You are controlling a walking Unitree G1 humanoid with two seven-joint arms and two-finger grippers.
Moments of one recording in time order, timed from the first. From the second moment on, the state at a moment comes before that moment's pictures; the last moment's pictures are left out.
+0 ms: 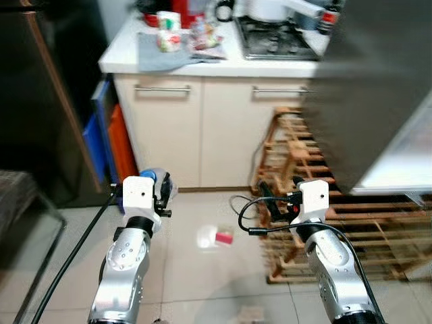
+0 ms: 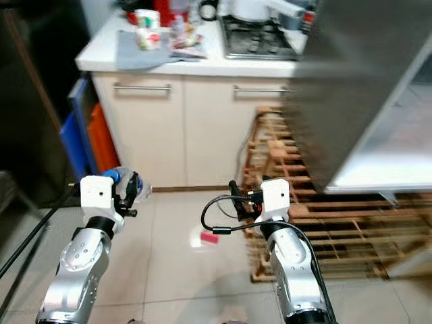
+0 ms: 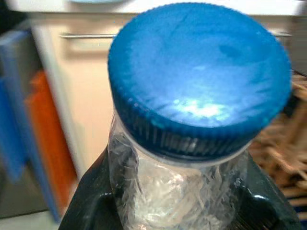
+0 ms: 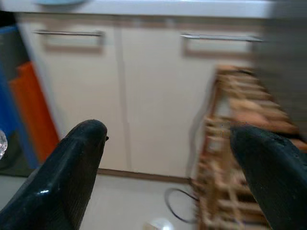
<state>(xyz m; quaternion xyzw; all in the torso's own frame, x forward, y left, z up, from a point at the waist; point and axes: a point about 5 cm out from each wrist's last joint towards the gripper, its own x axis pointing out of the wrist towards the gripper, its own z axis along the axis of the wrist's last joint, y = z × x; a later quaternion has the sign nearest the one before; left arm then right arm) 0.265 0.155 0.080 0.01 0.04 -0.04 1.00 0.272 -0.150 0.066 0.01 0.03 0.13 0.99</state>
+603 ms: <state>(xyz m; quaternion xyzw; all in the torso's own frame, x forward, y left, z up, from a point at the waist) 0.273 0.161 0.090 0.01 0.00 -0.09 1.00 0.283 -0.154 0.070 0.01 0.02 0.10 1.00</state>
